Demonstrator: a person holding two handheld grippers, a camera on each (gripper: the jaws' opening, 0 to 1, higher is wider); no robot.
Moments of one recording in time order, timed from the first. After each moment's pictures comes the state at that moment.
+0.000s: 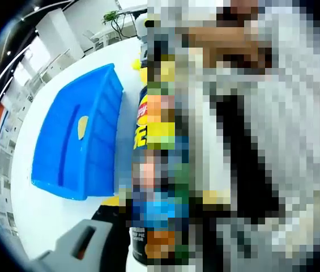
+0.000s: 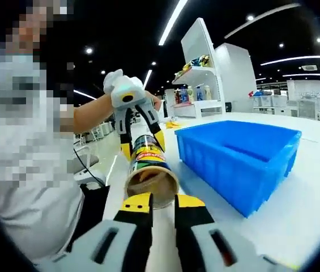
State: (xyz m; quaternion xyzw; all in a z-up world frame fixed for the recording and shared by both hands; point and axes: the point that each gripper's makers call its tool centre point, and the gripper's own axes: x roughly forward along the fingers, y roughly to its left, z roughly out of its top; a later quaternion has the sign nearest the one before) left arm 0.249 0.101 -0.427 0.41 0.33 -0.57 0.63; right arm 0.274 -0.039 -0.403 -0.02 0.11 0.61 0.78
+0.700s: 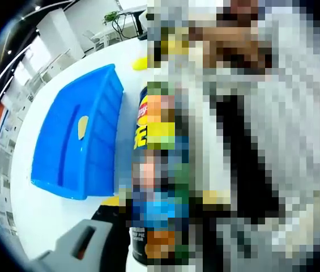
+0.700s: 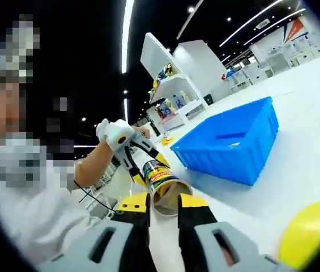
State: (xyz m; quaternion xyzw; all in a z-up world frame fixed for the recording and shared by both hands) left arm 0.247 0.100 -0.427 0.41 0.33 -0.57 0.63; right arm 0.256 -0.055 -0.382 0.20 0.23 0.57 0.76
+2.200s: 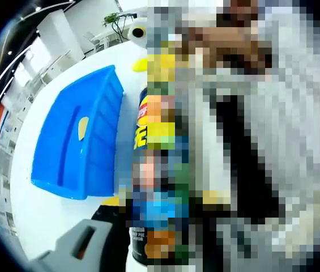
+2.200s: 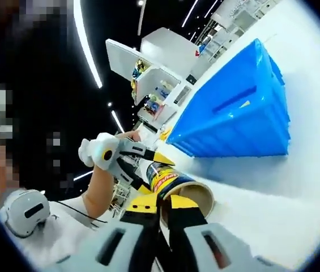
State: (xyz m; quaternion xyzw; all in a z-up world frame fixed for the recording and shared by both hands) left arm 0.249 0.101 -0.427 0.41 0.33 -0.58 0.63; right arm 0.260 -0.005 -0.394 0.32 0.35 0.53 0.70
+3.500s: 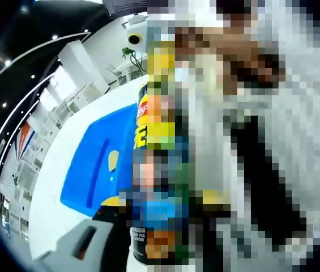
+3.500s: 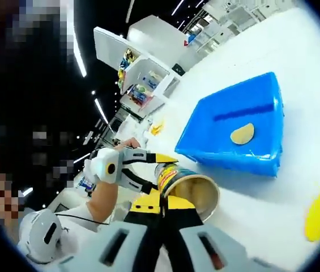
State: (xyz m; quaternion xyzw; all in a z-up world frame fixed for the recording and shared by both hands) left arm 0.262 0.067 -0.387 0.36 0.17 -0.55 0.73; right arm 0.266 -0.024 -0.319 0.24 0.41 0.49 0.74
